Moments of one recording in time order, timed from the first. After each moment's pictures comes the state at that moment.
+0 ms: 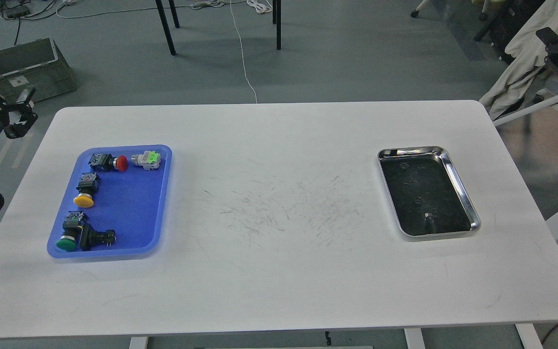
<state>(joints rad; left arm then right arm) -0.78 0.72 -0.38 -0.59 -0.25 -0.49 -0.46 1.12 -0.71 0.07 0.54 -0.09 0.23 0.45</state>
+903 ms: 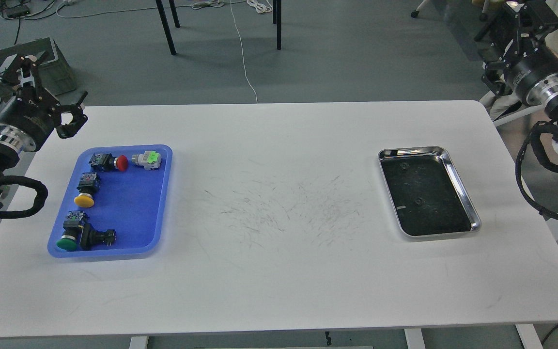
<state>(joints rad) -0.86 0.61 -0.28 -0.59 -0.29 -0.49 -0.32 1.02 -0.59 0.30 0.66 -0.02 0.26 0.33</state>
